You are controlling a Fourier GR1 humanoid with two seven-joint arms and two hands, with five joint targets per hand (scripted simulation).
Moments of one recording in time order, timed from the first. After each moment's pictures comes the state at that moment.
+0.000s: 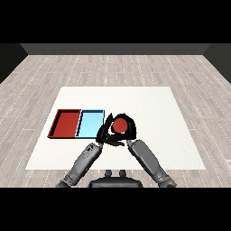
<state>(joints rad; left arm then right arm) -0.31 0.00 -0.48 -1.29 0.22 0.27 -0.30 -0.39 0.00 0.48 -1.51 -0.22 -0.46 -0.35</state>
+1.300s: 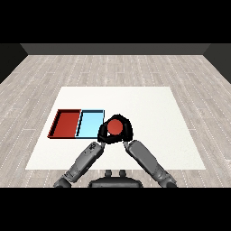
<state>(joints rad) -0.37 0.02 -0.55 -1.24 0.36 0.54 -0.32 -0.44 -0.01 0.57 -1.54 -0.23 -0.56 -0.33</state>
